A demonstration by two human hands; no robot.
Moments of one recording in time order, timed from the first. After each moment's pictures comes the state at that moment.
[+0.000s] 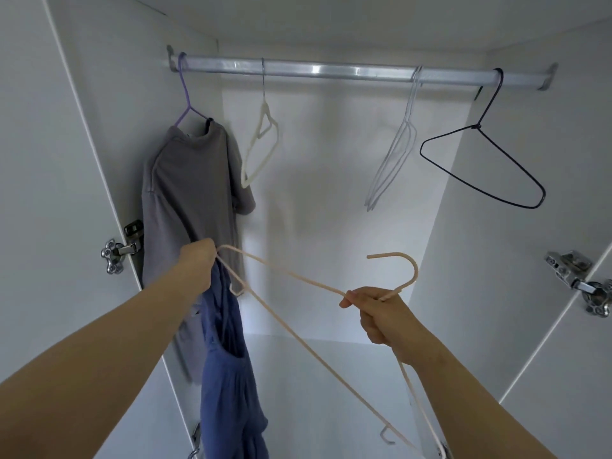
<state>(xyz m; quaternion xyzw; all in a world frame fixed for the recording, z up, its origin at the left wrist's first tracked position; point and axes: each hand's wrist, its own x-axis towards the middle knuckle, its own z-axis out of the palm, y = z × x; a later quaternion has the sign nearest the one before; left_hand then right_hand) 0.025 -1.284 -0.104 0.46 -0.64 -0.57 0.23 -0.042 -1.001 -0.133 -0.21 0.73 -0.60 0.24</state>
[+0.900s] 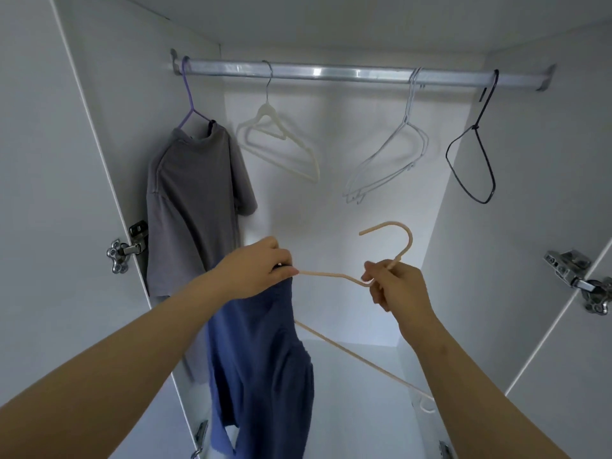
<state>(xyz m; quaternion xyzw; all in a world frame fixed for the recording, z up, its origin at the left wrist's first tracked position) 0.036 -1.221 -0.089 0.02 -0.99 -0.07 0.10 -0.041 -1.004 -0.108 -0.16 0.74 -0.66 0.06</state>
